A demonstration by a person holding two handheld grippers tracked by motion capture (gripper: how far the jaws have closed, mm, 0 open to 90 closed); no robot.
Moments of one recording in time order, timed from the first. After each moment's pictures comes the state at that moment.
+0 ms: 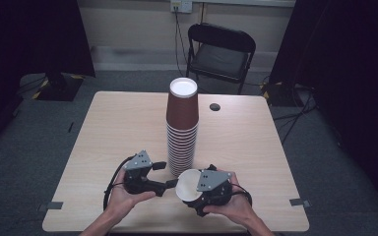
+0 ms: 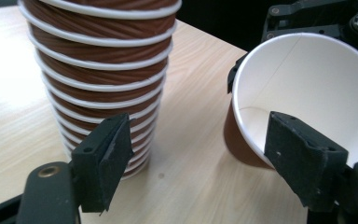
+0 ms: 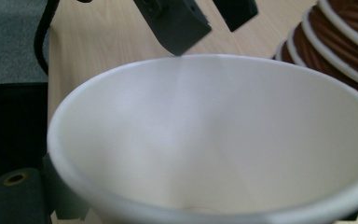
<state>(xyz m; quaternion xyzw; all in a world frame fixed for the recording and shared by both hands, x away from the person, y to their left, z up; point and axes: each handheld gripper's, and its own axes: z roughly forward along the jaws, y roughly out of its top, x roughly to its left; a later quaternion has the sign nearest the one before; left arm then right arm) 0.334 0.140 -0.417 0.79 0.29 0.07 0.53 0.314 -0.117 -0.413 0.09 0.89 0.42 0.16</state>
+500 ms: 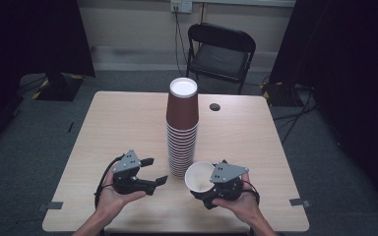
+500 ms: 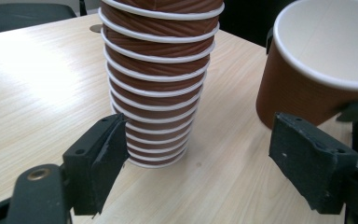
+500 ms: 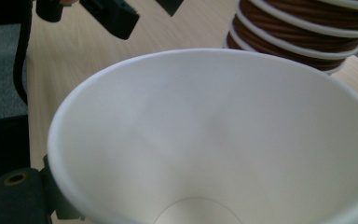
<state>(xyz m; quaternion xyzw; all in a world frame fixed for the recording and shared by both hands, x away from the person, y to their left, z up) 0.331 0.165 -0.418 0.78 0.30 0.12 0.53 0.320 -0.142 -0.405 0.16 0.86 0.45 0.16</state>
